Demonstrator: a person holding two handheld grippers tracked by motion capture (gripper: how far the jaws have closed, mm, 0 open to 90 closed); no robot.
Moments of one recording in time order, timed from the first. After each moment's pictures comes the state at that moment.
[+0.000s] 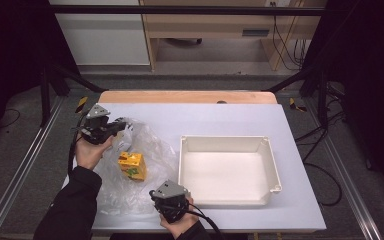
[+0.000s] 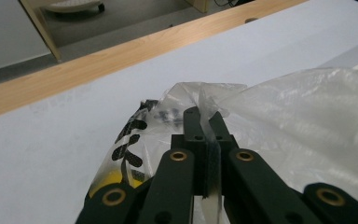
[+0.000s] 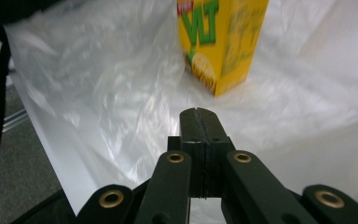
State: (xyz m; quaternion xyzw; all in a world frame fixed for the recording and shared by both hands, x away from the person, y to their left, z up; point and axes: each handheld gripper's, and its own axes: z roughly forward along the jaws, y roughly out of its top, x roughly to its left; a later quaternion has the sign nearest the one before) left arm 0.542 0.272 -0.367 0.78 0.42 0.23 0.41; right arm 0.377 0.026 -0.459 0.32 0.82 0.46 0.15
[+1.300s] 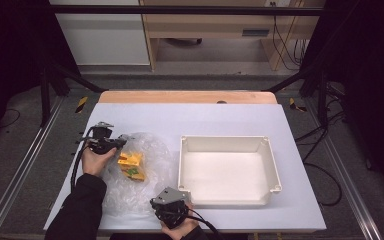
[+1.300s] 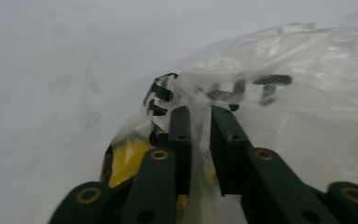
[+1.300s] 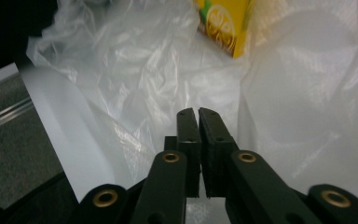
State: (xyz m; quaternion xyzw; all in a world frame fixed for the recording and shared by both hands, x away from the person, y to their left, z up) left arm 0.572 0.300 -0.456 0.78 0.50 0.14 0.36; right arm 0.374 0.026 -0.486 0.32 0.83 0.45 0.13
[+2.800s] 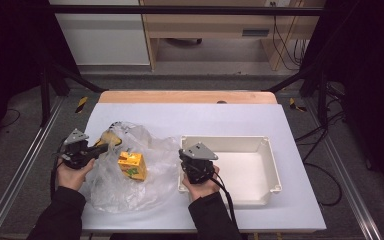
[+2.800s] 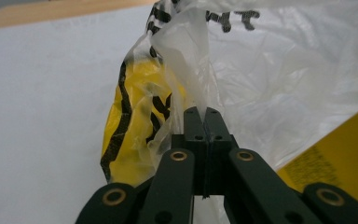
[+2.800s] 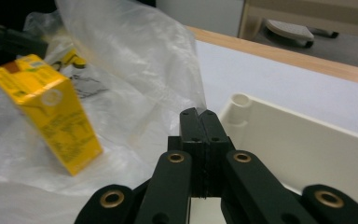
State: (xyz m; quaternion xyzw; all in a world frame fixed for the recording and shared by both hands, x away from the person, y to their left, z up) left arm 0.504 0.331 -0.429 0.76 0.47 0.20 0.40; right arm 0.444 -0.034 -0.405 0.42 0.73 0.46 0.26
